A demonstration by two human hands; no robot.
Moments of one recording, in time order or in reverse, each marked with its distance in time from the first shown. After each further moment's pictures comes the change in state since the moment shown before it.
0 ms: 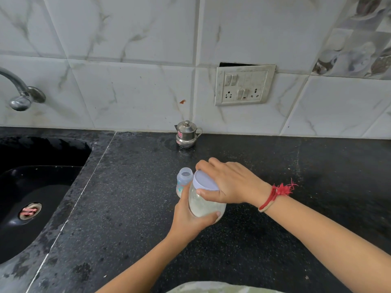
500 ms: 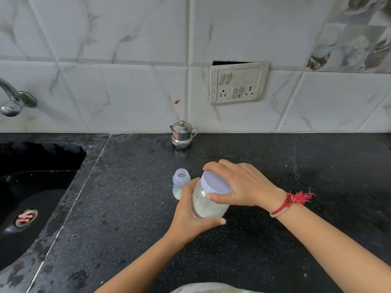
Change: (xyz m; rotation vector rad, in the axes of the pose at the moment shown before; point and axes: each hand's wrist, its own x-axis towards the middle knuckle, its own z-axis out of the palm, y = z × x) left_hand 0.006 0.008 0.003 0.022 -0.147 0.049; right_hand -0.024 0.025 0.005 0.090 0.060 0.048
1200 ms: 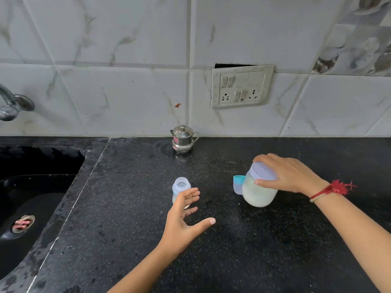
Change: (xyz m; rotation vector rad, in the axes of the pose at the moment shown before) left_hand 0.008 -0.010 -0.014 -0.045 0.112 0.030; right_hand -0.014 0.145 0.013 -0.073 -0.108 0.233
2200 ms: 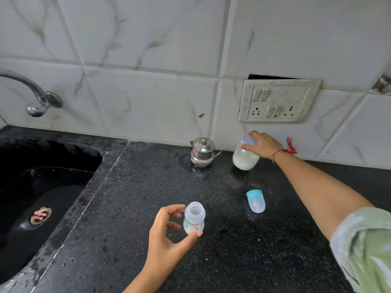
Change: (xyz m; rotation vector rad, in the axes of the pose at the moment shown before) left_hand 0.027 -0.011 -0.037 0.177 0.371 0.105; right_hand 0.244 0.015 0.016 0.304 0.001 0.229
